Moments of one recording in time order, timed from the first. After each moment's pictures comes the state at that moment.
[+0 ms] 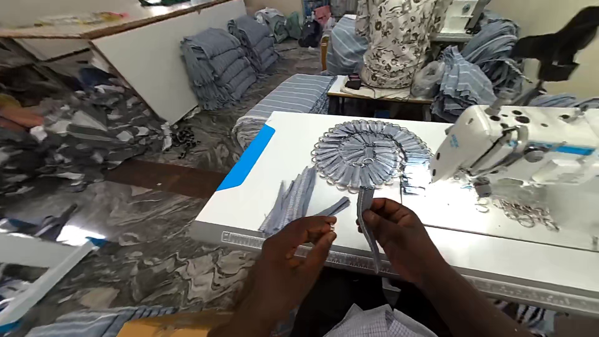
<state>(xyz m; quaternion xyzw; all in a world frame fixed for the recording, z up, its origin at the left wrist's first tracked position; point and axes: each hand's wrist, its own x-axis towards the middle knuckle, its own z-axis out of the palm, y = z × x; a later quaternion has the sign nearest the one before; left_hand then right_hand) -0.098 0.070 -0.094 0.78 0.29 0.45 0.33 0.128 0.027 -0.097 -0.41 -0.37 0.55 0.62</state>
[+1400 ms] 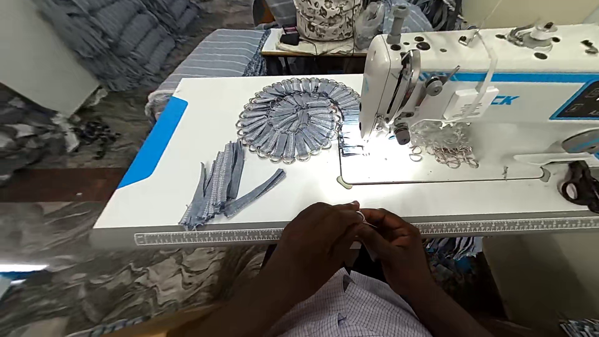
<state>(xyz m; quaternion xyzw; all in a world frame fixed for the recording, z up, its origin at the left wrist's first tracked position) 0.017 0.020 -0.103 0.90 0.16 0.35 0.21 0.172 -0.091 -0.143 -0.55 -0.38 0.37 0.65</state>
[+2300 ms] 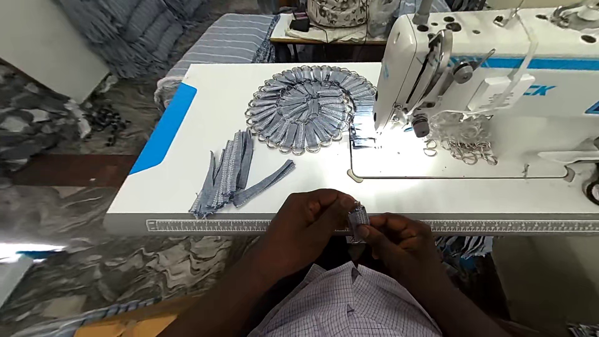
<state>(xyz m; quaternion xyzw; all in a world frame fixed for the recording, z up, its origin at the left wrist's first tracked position) 0.000 0.040 -0.079 0.79 0.23 0.22 0.53 0.169 -0.090 -0.131 -0.56 -0.48 0.33 0.59</state>
